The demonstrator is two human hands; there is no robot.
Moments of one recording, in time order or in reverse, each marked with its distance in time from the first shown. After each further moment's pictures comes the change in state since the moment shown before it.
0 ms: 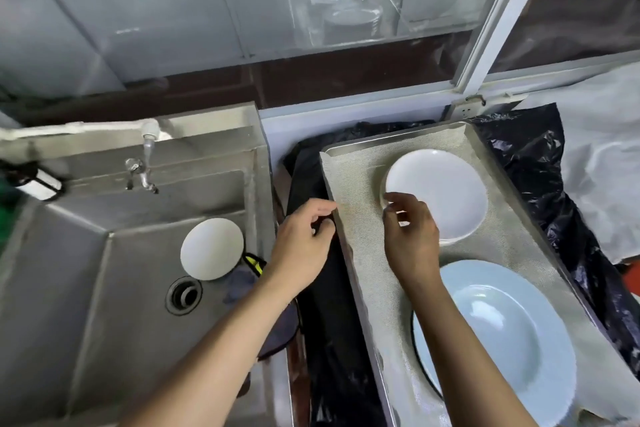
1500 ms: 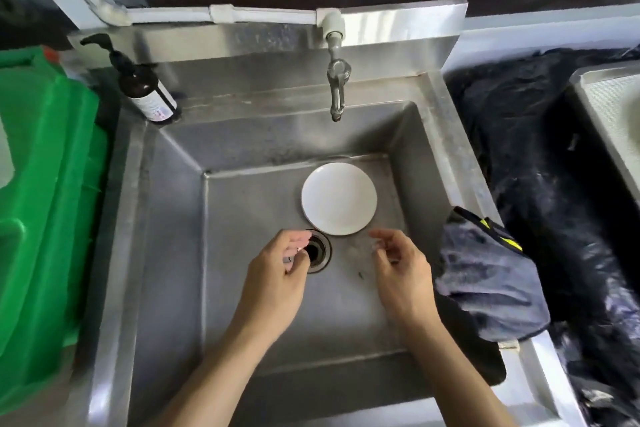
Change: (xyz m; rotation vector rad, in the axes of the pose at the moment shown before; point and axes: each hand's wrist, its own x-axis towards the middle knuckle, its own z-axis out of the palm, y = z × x) left_hand -0.068 -0.345 -0.328 -0.085 0.051 -0.227; right_hand -0.235 -0.081 0.392 -0.080 -0.276 0.290
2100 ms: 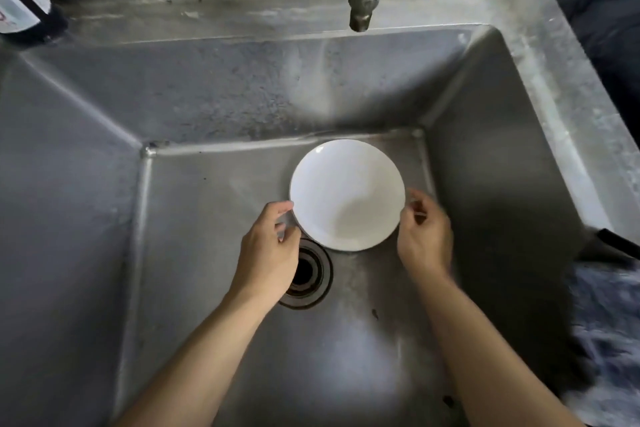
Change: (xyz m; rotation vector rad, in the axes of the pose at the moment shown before) left_hand 0.167 -0.152 0.092 0.040 0.072 -0.189; right_hand 0.199 0.132 0.107 0.039 0.156 0.165
